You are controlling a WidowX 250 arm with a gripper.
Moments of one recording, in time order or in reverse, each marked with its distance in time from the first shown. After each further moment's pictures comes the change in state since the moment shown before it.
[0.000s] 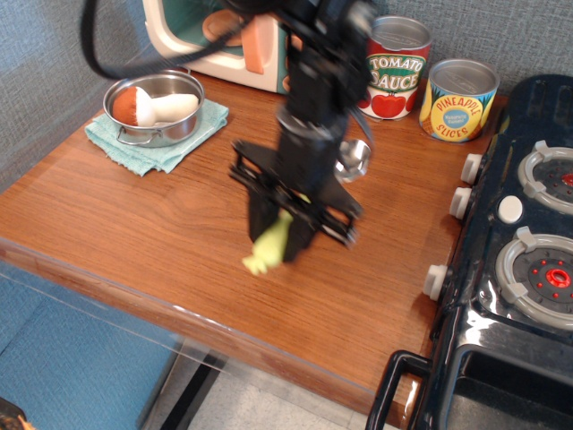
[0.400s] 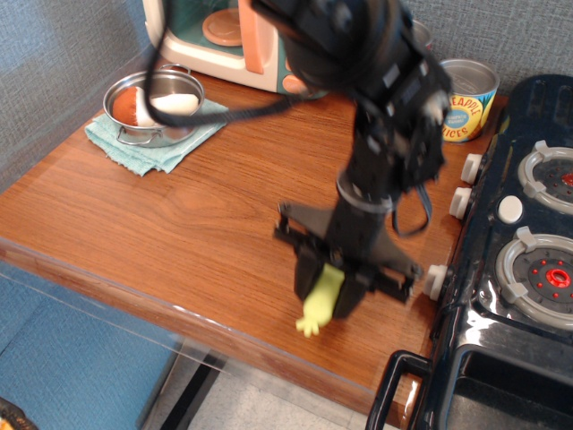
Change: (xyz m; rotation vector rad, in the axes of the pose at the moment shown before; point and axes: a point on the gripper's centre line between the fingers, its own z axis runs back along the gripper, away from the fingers) arm -0.005 -0.039 -0.023 0.008 0.013 0.156
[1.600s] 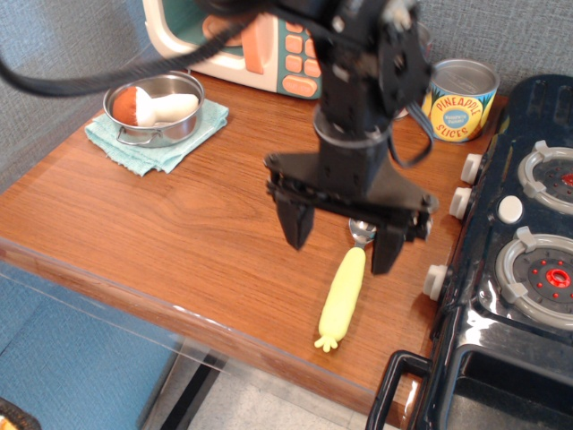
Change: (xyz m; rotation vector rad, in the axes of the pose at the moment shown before) arm 0.000 0.011 0.072 -0.176 -0.227 0.051
